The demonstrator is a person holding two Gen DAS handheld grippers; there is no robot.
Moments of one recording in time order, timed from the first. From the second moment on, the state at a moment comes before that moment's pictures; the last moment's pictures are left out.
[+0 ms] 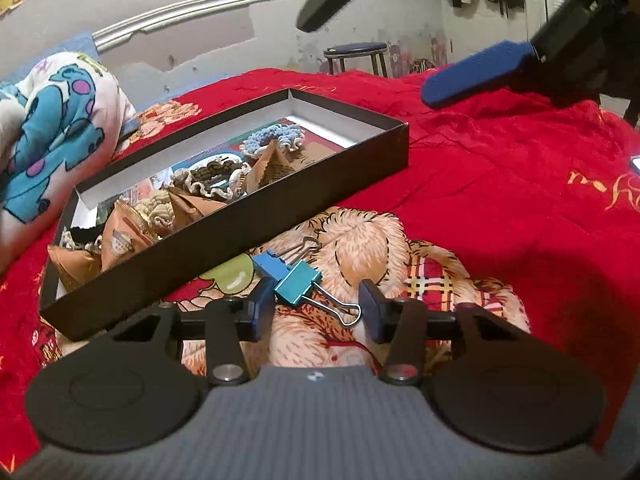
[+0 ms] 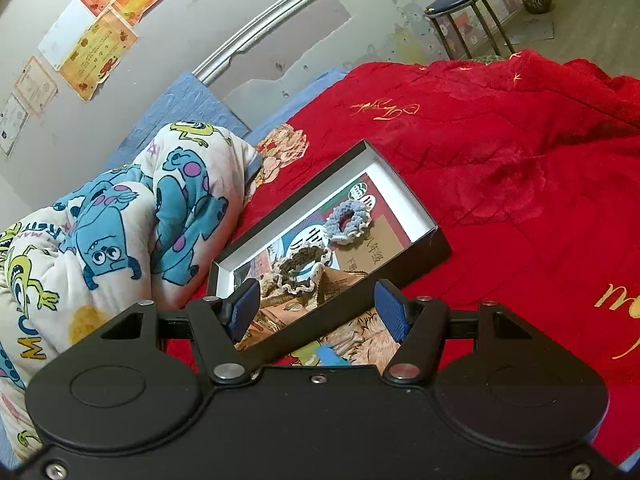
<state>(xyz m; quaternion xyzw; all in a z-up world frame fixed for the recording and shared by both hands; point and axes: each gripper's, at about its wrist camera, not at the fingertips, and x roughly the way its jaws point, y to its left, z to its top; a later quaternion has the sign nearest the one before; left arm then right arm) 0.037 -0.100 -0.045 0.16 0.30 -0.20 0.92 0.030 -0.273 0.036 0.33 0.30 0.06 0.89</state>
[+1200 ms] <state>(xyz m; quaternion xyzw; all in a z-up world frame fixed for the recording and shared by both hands) 0.067 -0.024 -0.025 0.02 0.34 0.01 0.94 0.078 -0.222 -0.011 0.26 0.39 0.07 0.88</state>
